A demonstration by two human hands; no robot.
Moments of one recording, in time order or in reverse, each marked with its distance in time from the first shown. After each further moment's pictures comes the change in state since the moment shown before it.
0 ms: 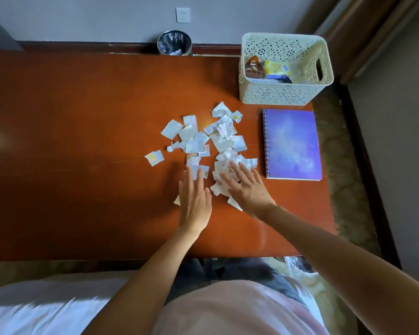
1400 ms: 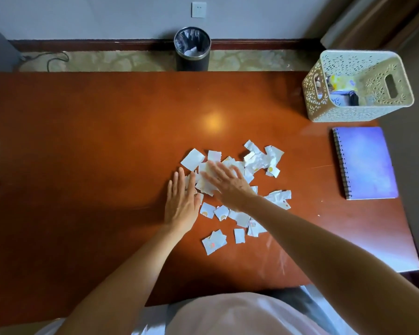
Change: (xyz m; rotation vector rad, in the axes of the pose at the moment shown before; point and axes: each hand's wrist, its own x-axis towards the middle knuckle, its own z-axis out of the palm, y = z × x) left_hand 0.110 -0.215 -0.124 0.365 -0.139 0.179; right_hand 0.201 -0.182 -0.029 -0.043 -0.338 -0.028
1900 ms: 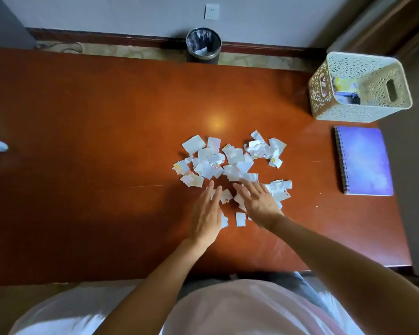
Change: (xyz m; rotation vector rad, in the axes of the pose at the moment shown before) left_hand -0.071 0.051 0.004 -0.391 0.143 0.091; right_hand -0.078 -0.003 0.050 -0.148 0.273 0.068
